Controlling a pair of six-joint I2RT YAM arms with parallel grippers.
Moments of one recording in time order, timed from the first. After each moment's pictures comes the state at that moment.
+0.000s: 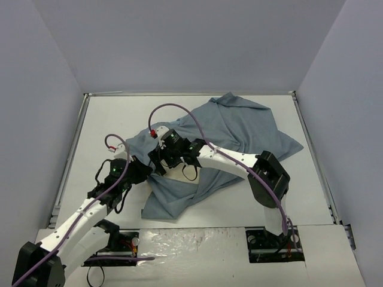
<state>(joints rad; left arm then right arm) -0.38 0.83 0.38 -0.05 0.02 -0.74 0.95 1.91 1.43 -0.33 0.01 0.17</state>
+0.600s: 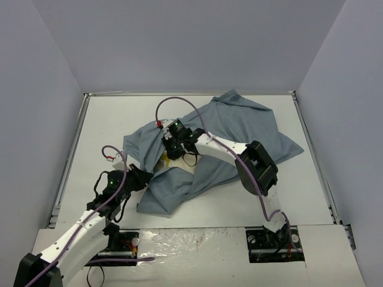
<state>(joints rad) -0.38 0.68 0.22 0.06 0.05 -0.79 0.84 2.09 1.55 -0.34 -0.02 0.17</state>
